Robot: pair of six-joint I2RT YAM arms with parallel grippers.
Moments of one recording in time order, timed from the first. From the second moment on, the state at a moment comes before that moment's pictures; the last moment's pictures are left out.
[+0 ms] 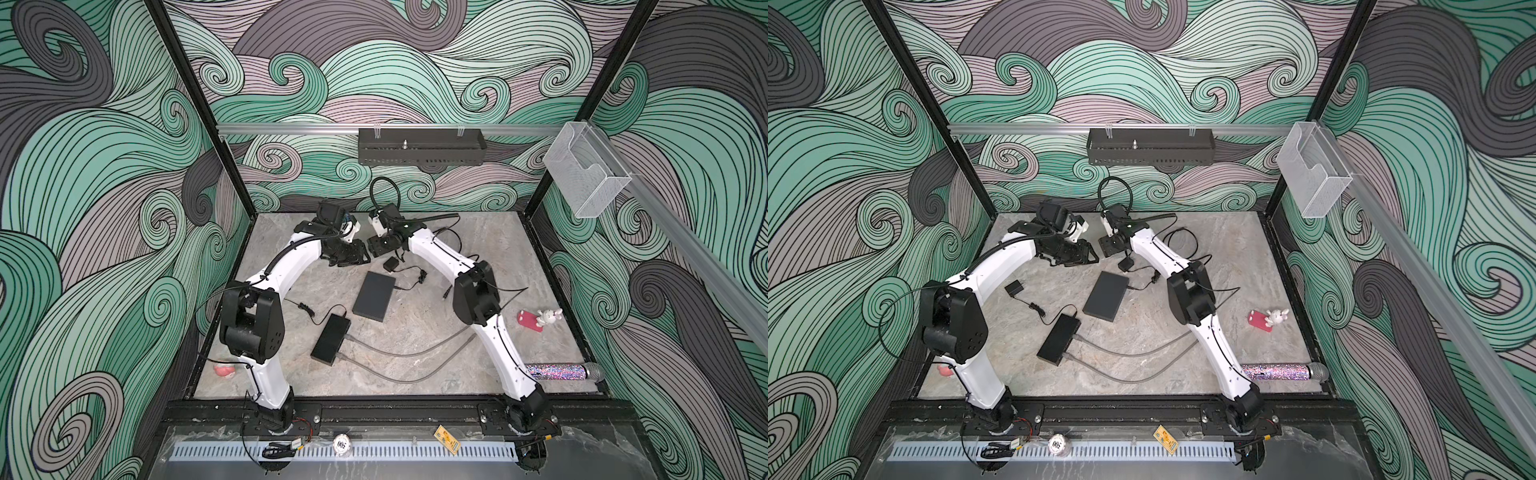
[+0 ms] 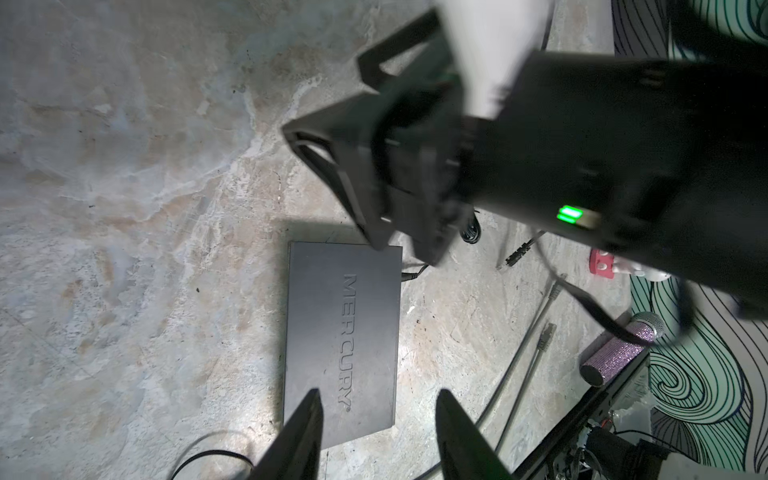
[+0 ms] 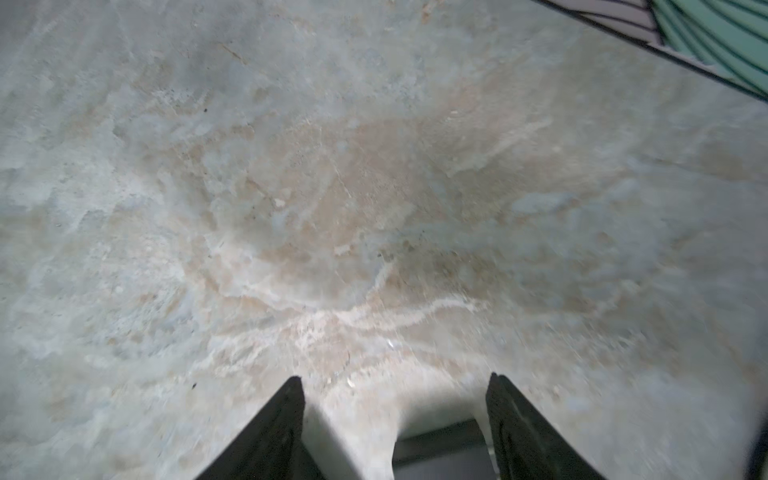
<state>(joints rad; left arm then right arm) -0.29 1.80 1.54 -0.82 0.43 -0.26 0.61 2.37 2.17 -0.72 -0.02 0.07</state>
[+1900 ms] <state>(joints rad) -0.35 1.83 1.12 -0.67 0.46 -0.42 0.57 2.17 1.61 -0.53 -0.37 0.32</state>
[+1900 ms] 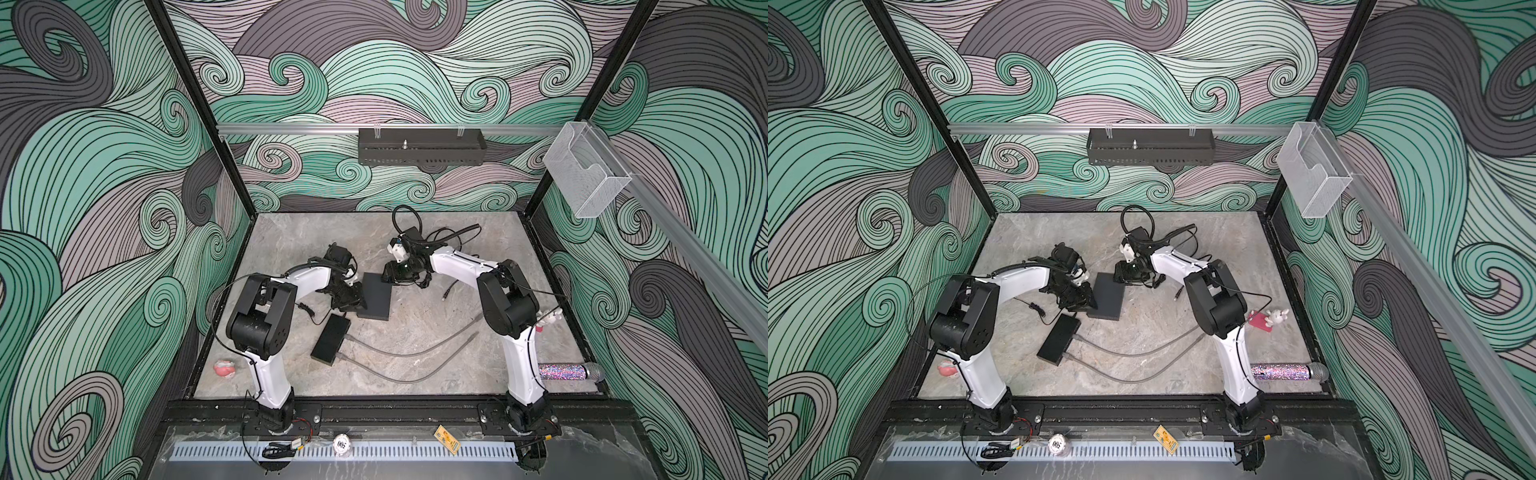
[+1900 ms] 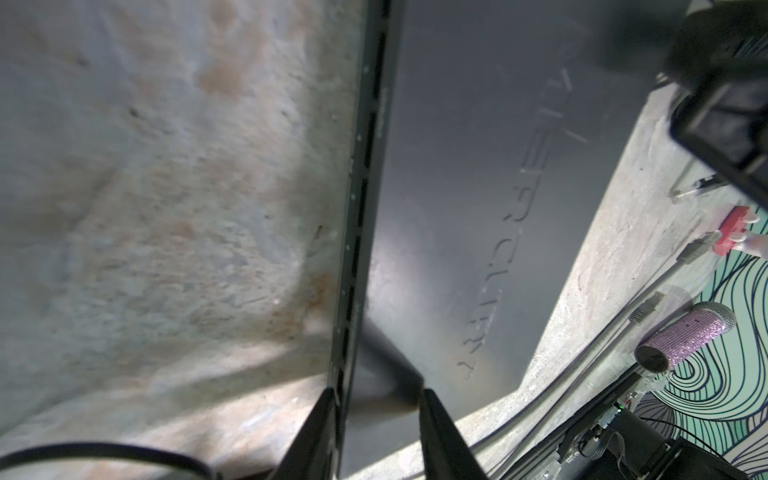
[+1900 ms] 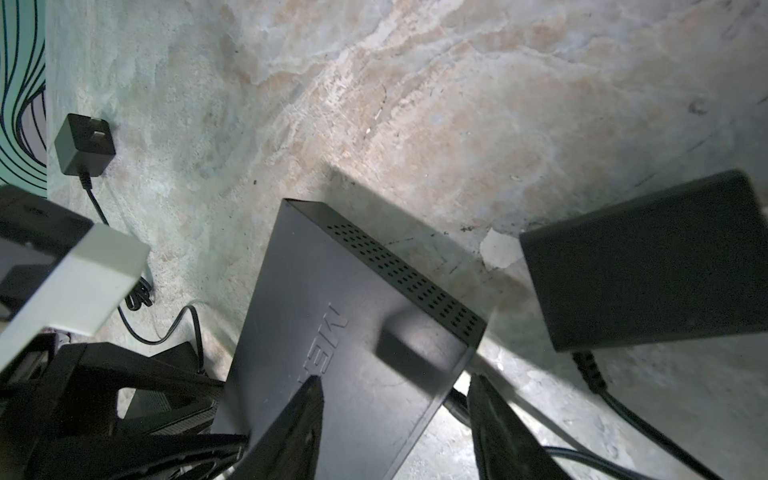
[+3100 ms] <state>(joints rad) -0.58 1.79 1.27 -0.76 0.45 -0.51 0.51 2.11 1.59 -0.52 -0.61 0.26</state>
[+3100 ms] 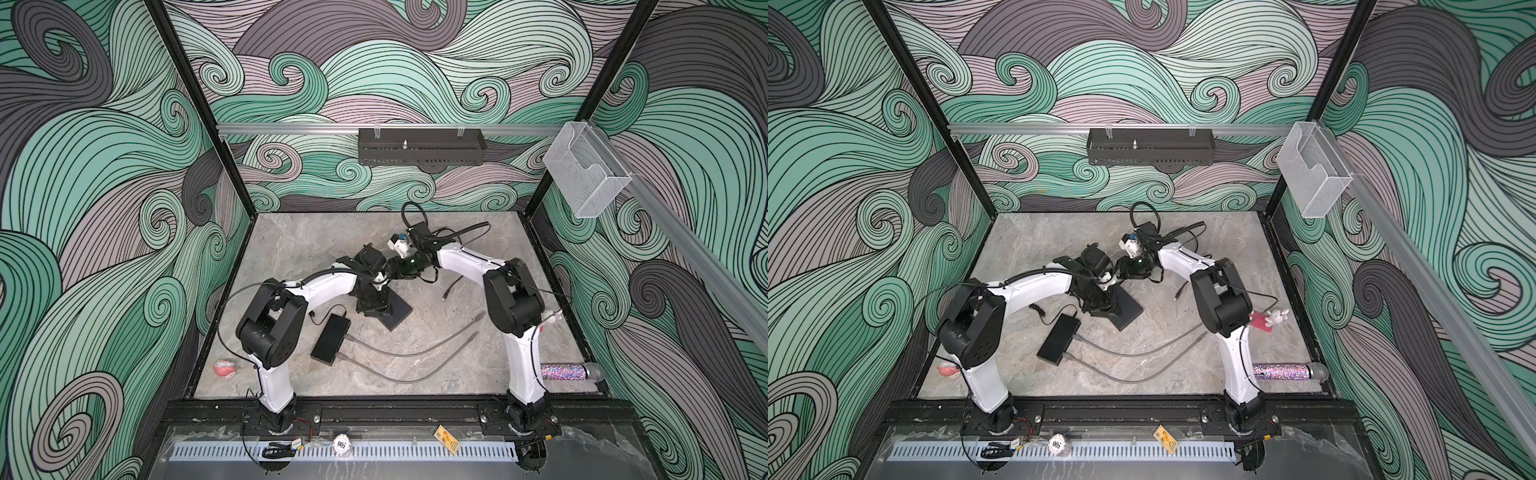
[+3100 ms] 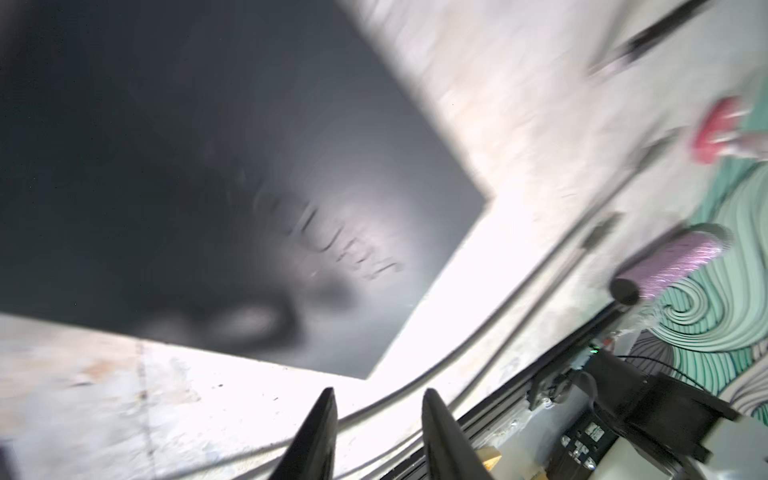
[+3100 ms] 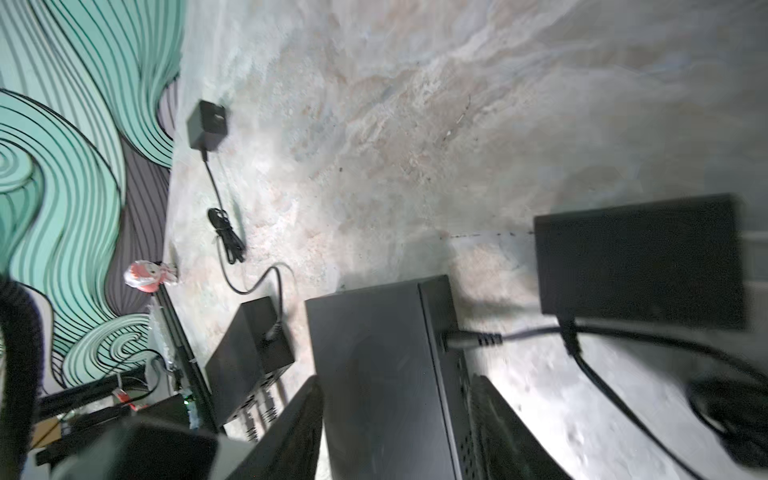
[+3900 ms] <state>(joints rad) -0.32 2.01 1.49 -0.76 0.42 -0.36 0.56 1.43 0.64 -0.03 -0.43 0.91</state>
